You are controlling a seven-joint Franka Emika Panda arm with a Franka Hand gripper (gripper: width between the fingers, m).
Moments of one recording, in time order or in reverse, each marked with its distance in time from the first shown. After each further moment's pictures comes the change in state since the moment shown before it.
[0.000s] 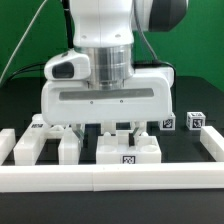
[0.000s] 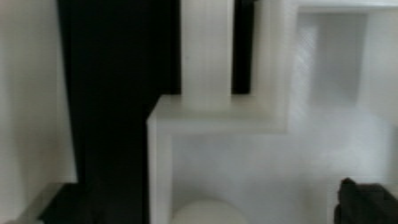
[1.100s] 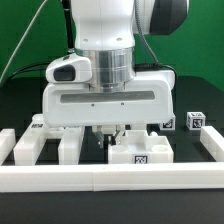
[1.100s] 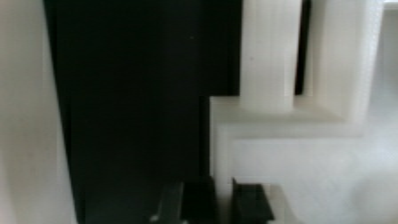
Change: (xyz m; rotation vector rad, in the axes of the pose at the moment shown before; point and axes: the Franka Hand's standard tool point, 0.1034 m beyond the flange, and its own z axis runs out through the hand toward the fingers) arm 0.000 0.000 0.000 0.000 0.000 0.000
